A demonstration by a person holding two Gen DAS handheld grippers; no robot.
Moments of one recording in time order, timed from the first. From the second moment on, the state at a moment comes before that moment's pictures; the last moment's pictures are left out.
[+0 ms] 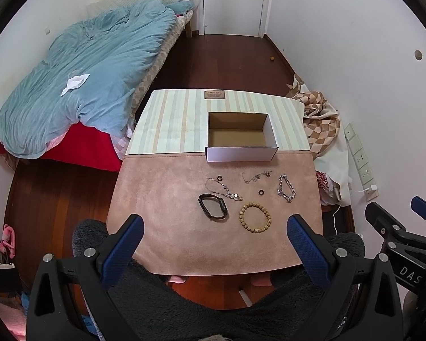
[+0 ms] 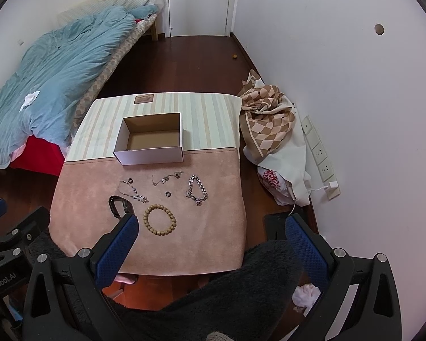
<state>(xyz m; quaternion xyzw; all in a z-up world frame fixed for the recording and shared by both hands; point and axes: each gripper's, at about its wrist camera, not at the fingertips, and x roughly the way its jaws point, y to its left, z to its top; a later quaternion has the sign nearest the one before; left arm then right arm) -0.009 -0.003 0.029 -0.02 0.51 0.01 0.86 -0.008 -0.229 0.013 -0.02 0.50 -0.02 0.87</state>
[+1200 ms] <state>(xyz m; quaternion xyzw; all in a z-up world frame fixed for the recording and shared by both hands) 0.039 0.018 -0.060 0.01 0.55 0.05 0.83 0.041 -0.233 -0.075 0.01 0.55 -0.03 0.83</state>
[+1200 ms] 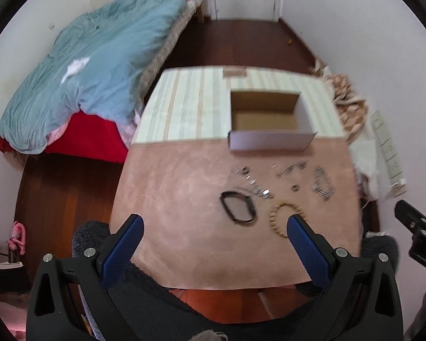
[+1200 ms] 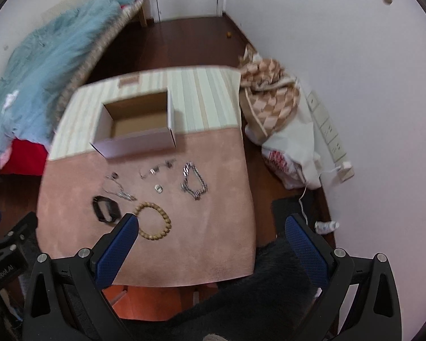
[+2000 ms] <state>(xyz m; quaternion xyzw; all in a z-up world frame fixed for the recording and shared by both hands) 0.092 0.044 -0.192 0.05 0.63 0.08 0.77 0.103 -0.168 -0.281 -0.02 0.69 0.03 0.73</state>
